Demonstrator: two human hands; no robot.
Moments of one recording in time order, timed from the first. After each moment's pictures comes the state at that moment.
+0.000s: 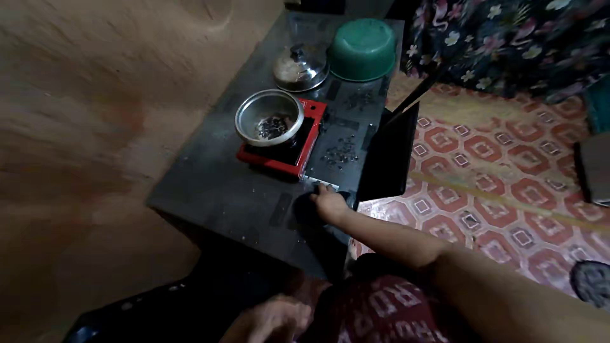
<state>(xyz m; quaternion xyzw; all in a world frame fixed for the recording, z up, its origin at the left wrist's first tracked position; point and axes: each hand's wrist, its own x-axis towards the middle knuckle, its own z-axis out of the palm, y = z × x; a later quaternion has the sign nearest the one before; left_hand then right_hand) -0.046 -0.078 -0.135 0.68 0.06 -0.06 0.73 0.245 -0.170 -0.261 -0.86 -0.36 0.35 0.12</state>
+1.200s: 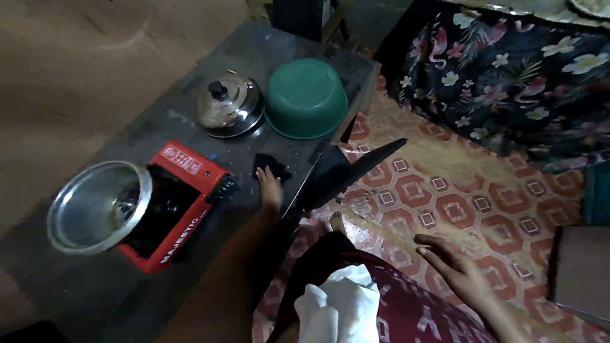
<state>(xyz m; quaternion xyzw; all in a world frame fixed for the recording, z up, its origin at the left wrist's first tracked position) 0.639 -0.173 -0.366 0.86 0.43 0.00 0.27 0.695 -0.633 -0.225 -0.84 -0.14 0.27 0.45</state>
